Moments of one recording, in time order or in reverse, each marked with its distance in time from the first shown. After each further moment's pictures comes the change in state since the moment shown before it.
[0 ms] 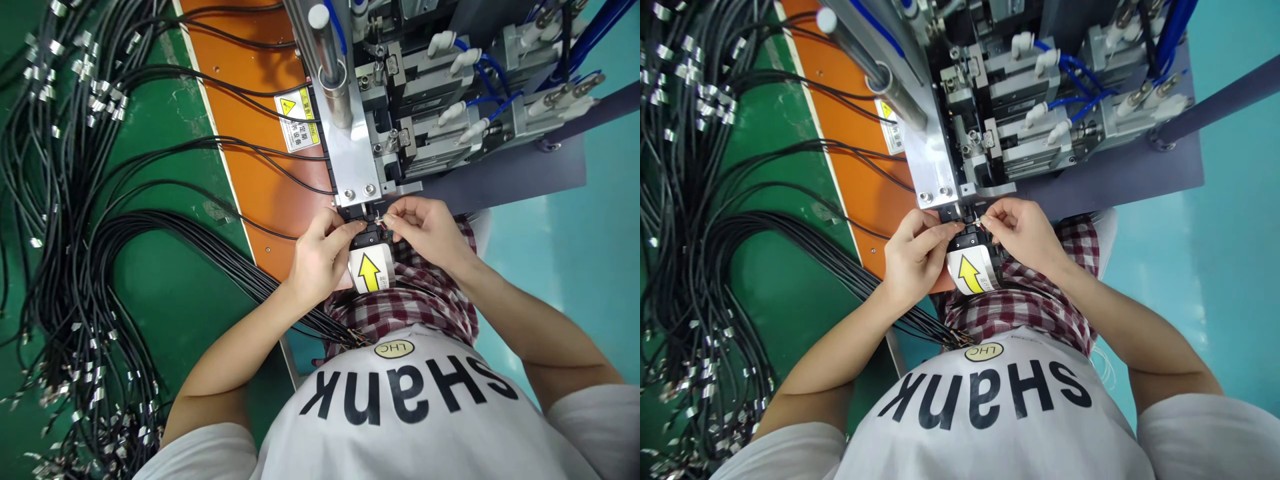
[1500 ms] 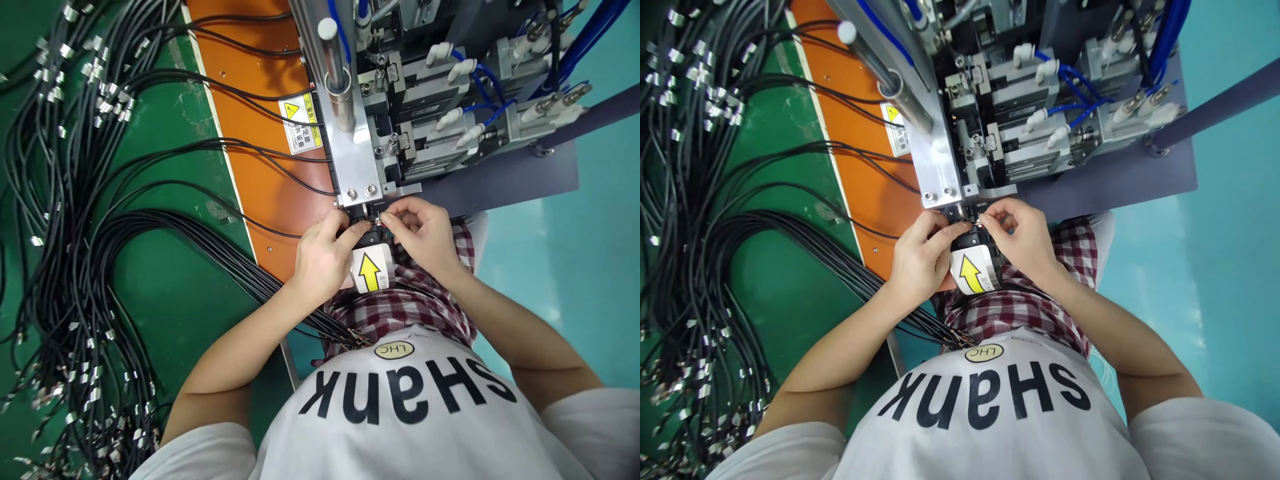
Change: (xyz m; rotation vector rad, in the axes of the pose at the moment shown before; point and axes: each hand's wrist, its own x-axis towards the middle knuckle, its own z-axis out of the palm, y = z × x) left_hand 0.000 0.007 0.000 0.283 -0.120 0.011; right_hand -0.008 0.007 0.014 -0.116 0.206 -0.106
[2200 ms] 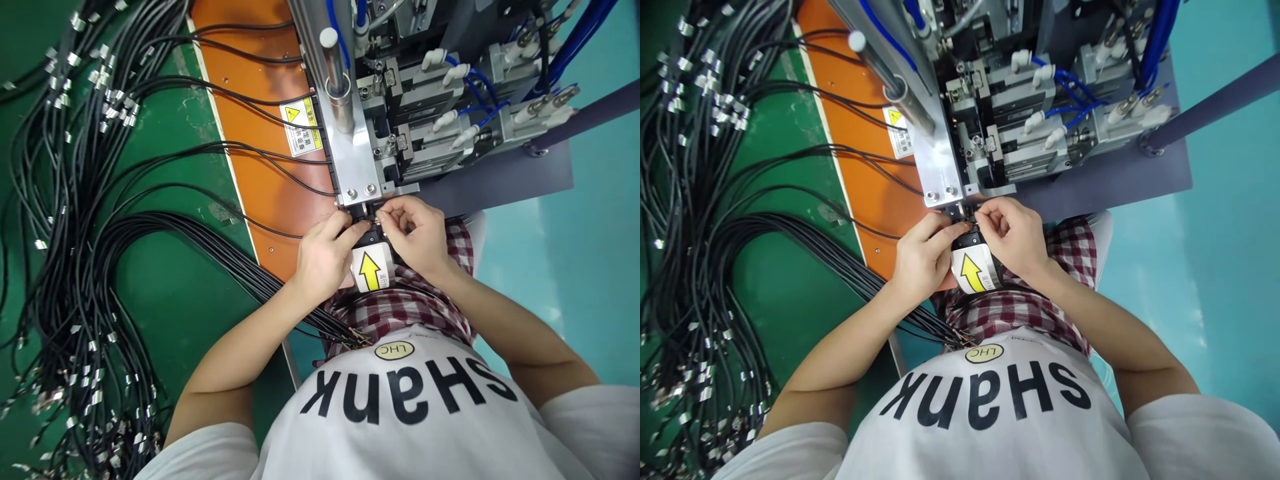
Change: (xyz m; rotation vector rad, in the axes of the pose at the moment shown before) left_hand 0.001 -0.001 0.001 -0.084 0.024 0.028; right_hand -0.004 -0.009 0.009 -0.177 0.101 -0.180
